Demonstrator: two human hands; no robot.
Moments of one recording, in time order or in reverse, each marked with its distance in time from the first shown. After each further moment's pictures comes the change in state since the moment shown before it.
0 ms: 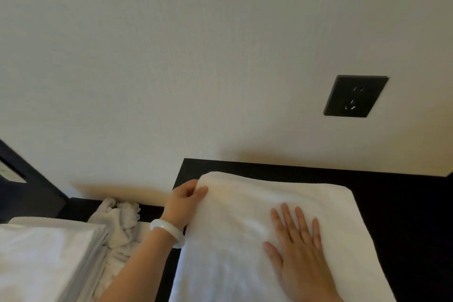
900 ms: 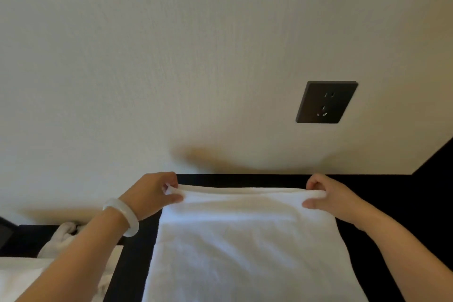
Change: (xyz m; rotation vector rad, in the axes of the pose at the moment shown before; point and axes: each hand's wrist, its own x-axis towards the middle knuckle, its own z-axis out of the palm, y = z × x) left_hand 0.050 0.067 -0.013 1.002 -0.187 0.369; right_hand 0.091 0.122 -0.114 0.622 -0.117 0.221
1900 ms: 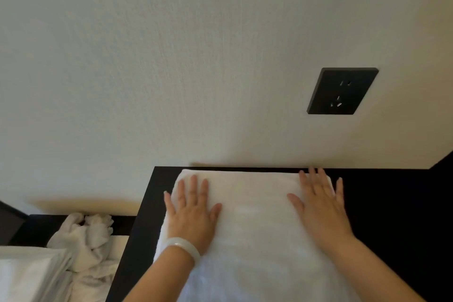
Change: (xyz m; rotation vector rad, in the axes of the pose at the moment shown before) left_hand -0.006 0.039 0.115 0.324 0.027 -0.188; right_hand 0.015 0.019 0.086 -0.695 0.325 -0.135
